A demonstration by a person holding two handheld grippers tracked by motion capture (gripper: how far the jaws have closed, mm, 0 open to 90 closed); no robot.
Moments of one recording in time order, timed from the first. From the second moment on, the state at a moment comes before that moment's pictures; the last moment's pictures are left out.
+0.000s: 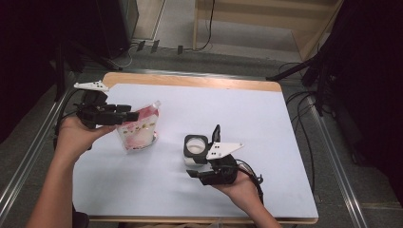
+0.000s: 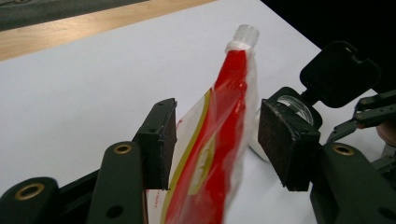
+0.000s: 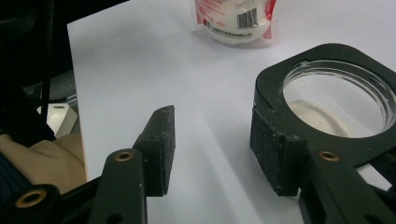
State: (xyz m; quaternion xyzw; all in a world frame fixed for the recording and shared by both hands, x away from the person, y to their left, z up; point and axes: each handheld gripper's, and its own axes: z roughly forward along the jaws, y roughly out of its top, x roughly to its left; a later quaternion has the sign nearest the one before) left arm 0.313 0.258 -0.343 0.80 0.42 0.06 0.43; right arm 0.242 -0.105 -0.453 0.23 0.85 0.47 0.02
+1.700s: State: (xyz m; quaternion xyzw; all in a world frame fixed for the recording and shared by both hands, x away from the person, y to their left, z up) left arm 0.328 0.306 -0.374 0.76 0.50 0.11 0.41; right arm 0.255 -0.181 -0.438 0.29 0.83 0.47 0.02
